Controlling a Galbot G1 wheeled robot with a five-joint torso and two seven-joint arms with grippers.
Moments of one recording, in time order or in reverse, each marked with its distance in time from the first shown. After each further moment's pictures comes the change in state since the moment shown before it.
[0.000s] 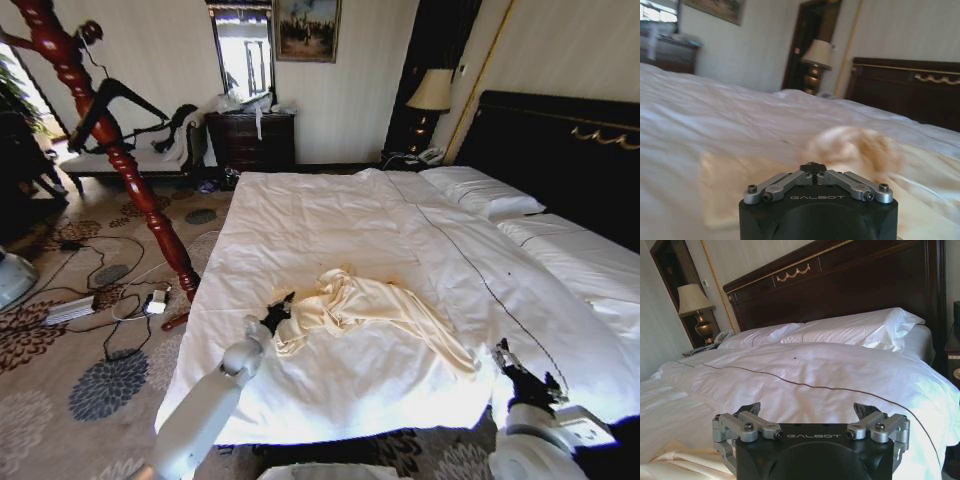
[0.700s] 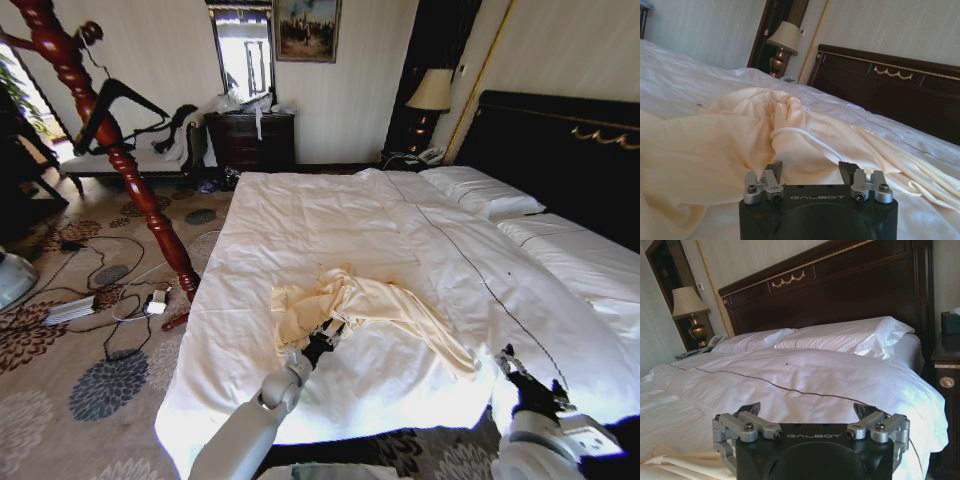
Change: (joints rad) left arm 0.036 -0.221 0.138 0.045 0.114 0.010 -0.026; right arm -0.051 0.026 0.031 0.031 -0.027 0.008 -0.002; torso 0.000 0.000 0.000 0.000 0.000
